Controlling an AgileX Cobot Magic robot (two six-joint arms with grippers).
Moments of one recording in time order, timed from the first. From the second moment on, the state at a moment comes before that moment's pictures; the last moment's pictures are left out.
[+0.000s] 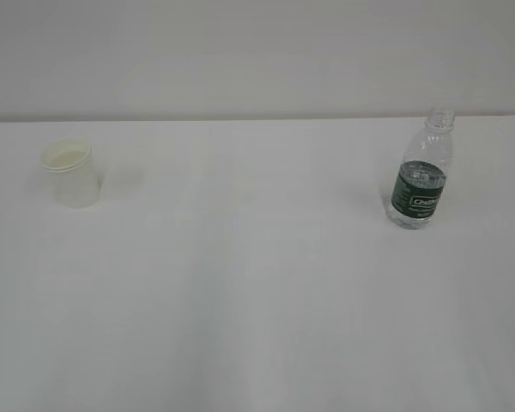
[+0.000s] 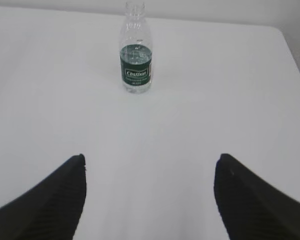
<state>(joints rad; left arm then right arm) -0.04 0.21 -0.56 0.08 1.04 -0.14 0.08 0.19 -0.49 -0.06 0.91 -0.07</state>
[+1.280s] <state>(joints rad) -0.08 0.04 -0.53 0.08 1.09 -0.12 0.10 0.04 -0.49 0.00 1.13 -0.10</state>
